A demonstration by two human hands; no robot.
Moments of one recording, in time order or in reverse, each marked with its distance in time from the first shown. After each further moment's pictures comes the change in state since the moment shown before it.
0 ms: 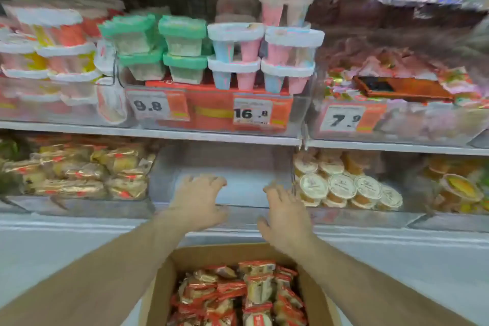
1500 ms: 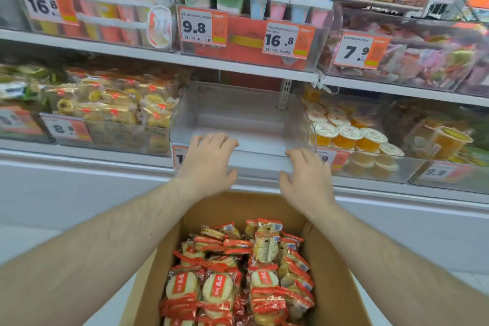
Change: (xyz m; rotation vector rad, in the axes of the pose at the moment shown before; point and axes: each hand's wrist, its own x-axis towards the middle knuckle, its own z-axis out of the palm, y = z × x) left_hand -0.110 0.014 0.087 0.001 0.564 0.080; right_hand -0.089 -0.017 0.072 -0.062 0.483 -0.014
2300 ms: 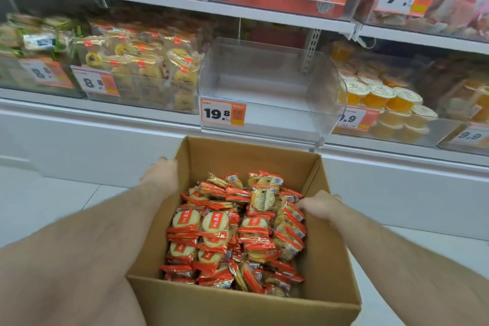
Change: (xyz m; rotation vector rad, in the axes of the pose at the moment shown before) left_hand -0.133 -0.091 0.056 -0.001 -0.630 -0.679; right_hand -0.089 0.008 0.067 0.083 -0.866 0.791
